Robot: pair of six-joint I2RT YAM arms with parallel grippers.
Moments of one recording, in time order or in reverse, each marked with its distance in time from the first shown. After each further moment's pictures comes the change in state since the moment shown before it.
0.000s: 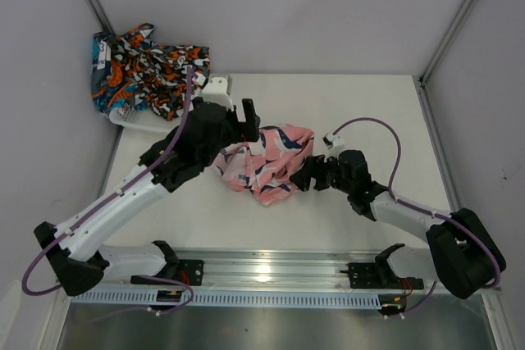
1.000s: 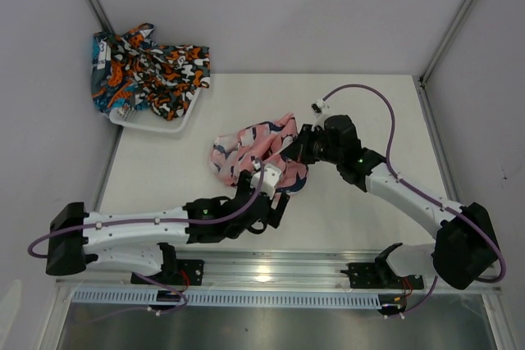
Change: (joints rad) left arm -0.519 -0.093 -0.533 0.206 -0.109 -0.021; right arm 0.068 0.083 0.452 -0.380 0.002 0.166
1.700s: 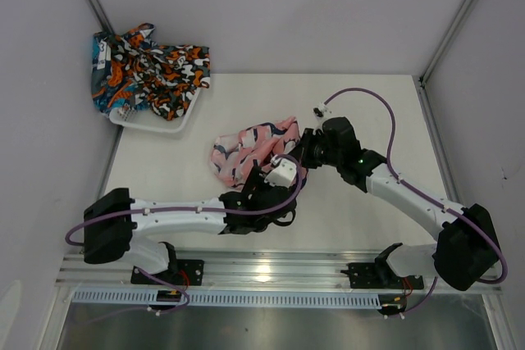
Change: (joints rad) left arm 0.044 0.316 0.130 -0.045 -0.195 -0.017; right arm 0.019 -0.011 0.014 -0.123 0.051 0.067
